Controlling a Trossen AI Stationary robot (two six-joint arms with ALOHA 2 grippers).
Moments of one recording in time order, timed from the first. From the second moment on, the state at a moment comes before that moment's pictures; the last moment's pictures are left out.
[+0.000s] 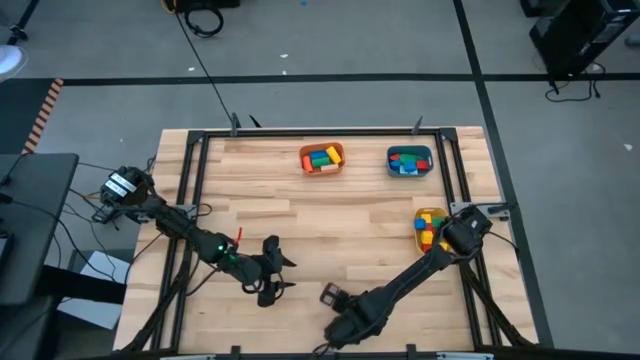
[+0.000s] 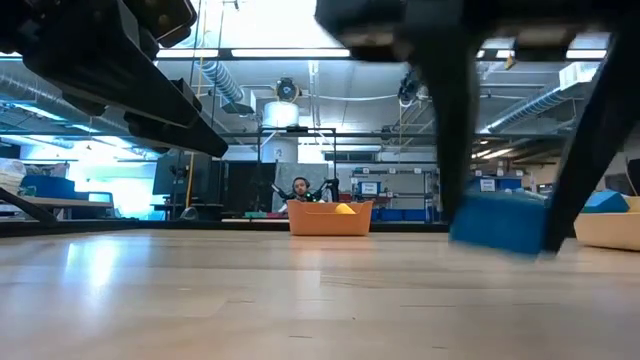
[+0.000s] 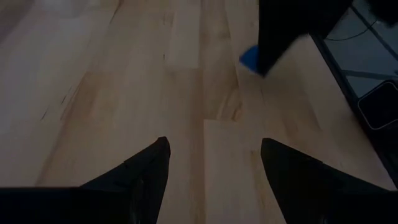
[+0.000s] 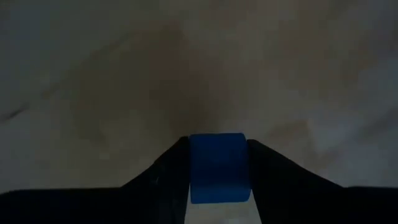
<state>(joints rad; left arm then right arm) -0.56 1.51 0.62 0.32 -0.38 -0.43 0.62 2.29 1.87 -1.02 0.19 -0.44</state>
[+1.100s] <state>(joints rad) -0.56 1.51 0.62 0.38 -0.40 -0.45 0.26 1.06 0.64 -0.97 1.05 1.14</state>
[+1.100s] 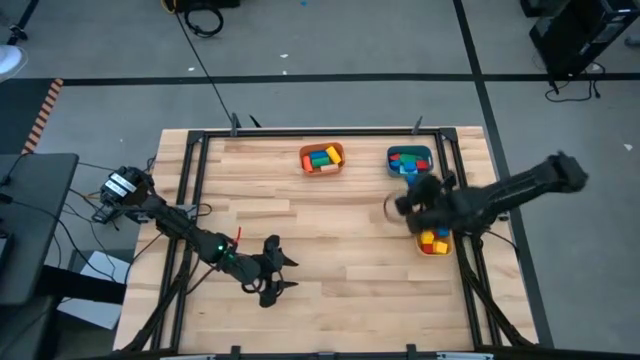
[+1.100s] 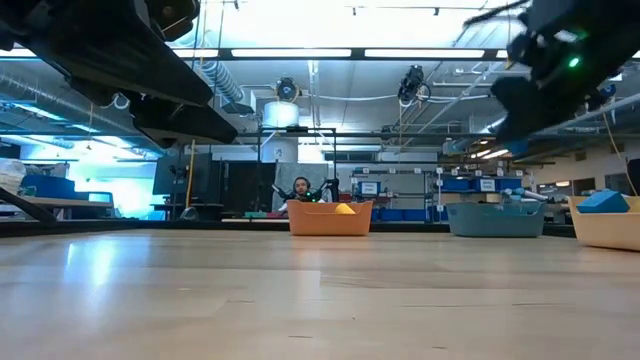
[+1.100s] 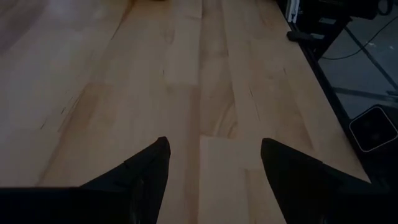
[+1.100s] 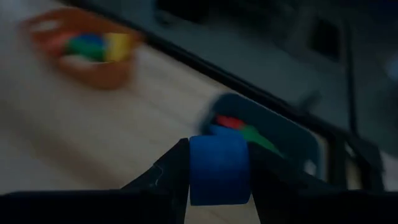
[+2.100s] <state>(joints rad) -0.56 1.51 0.62 0.38 -0.40 -0.45 -0.72 1.30 0.58 -0.30 0.36 0.45</state>
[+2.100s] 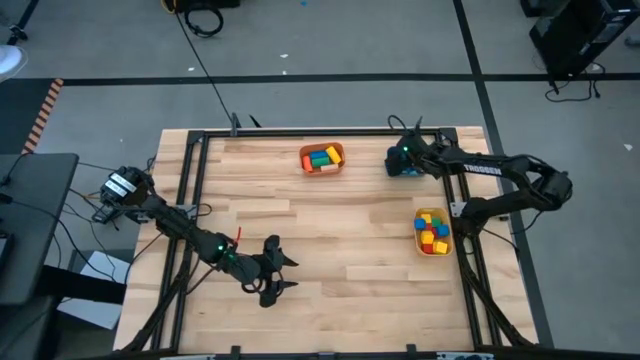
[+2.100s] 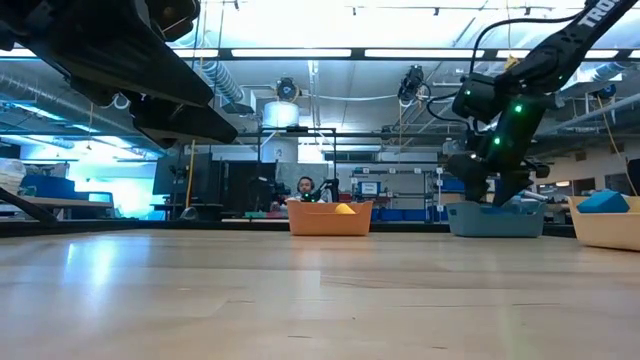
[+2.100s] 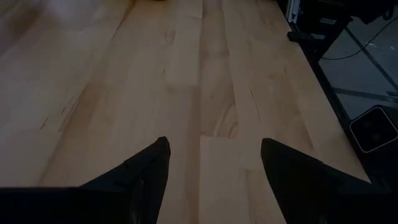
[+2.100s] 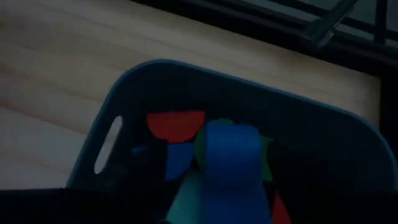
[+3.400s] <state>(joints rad) -0.31 1.51 0.60 0.37 -0.41 -0.17 0.01 0.74 0.27 -0.03 0.33 0.52</state>
